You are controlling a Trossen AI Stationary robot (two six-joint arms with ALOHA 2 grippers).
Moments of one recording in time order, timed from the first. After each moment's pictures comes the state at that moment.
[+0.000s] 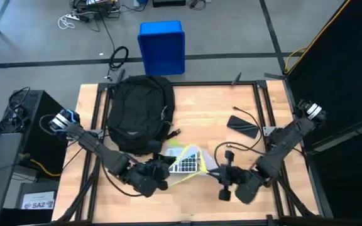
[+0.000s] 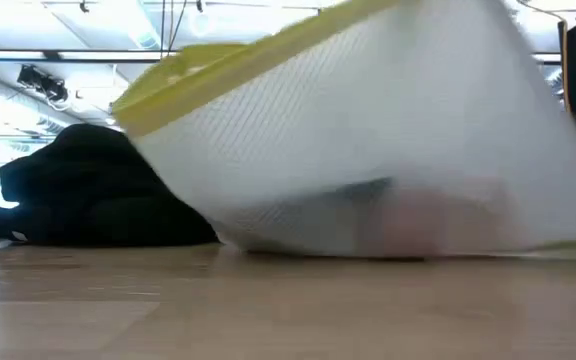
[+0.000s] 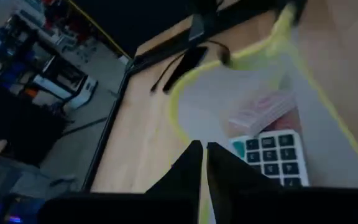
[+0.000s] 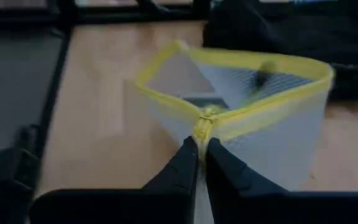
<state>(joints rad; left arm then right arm) -0.60 1.61 1.29 -0.46 -0.96 -0.06 0.80 1.52 1.10 -0.39 0.84 0.63</state>
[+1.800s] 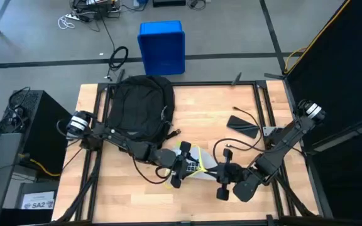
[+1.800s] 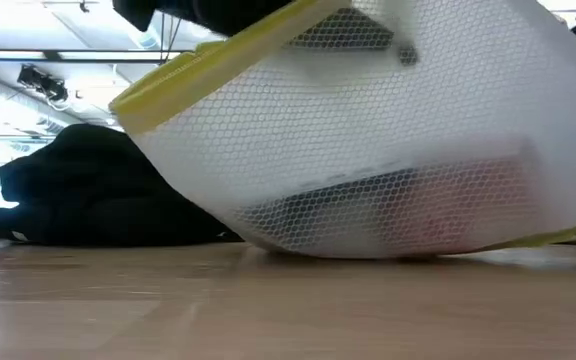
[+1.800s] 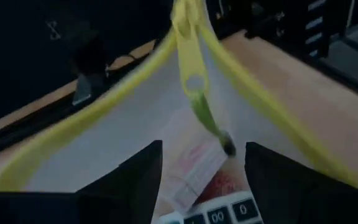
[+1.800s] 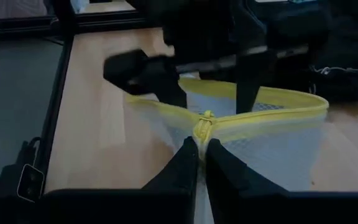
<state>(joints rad) -0.33 1.79 1.07 0.37 -0.18 0.30 0.76 1.52 1.16 -0.43 0.81 0.62</state>
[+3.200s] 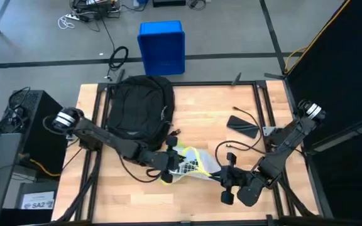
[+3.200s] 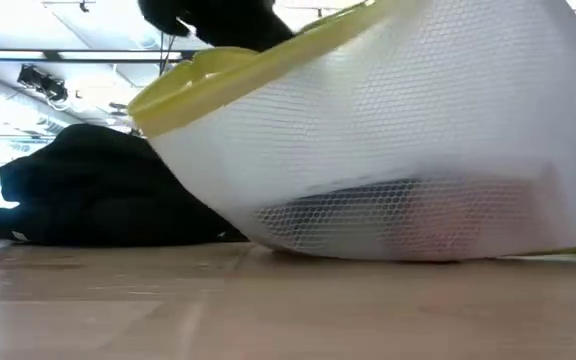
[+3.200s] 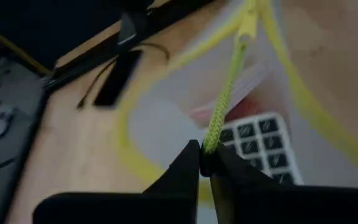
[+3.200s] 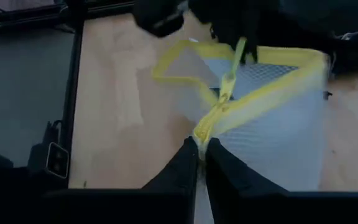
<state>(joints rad) -0.39 1.61 1.08 -0.05 -0.48 0.21 0.82 1.52 1.16 -0.50 0.77 0.79</state>
